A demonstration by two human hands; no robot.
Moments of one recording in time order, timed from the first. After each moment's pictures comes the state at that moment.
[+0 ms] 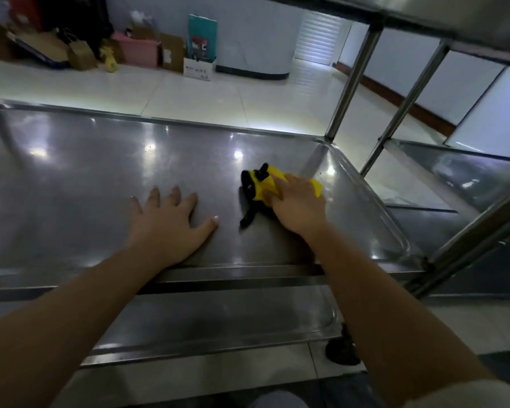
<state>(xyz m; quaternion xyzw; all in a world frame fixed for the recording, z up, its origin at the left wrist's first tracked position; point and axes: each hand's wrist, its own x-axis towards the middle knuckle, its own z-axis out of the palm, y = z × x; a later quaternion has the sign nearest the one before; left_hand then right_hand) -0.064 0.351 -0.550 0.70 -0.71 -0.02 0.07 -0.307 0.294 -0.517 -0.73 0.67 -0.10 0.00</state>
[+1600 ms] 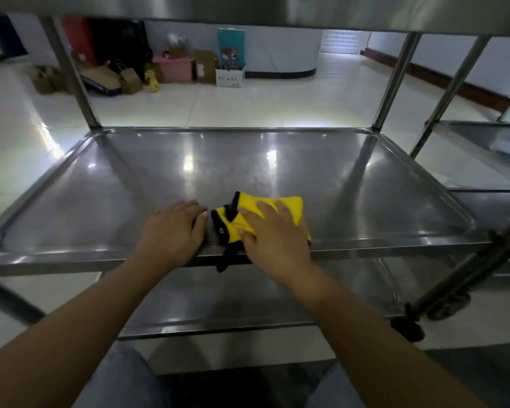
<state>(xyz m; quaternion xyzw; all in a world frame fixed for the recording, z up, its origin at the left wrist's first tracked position) 0.063 0.429 -0.527 0.64 -0.74 0.00 0.18 -0.136 0.437 -0.532 -0.79 0.60 -0.14 0.01</state>
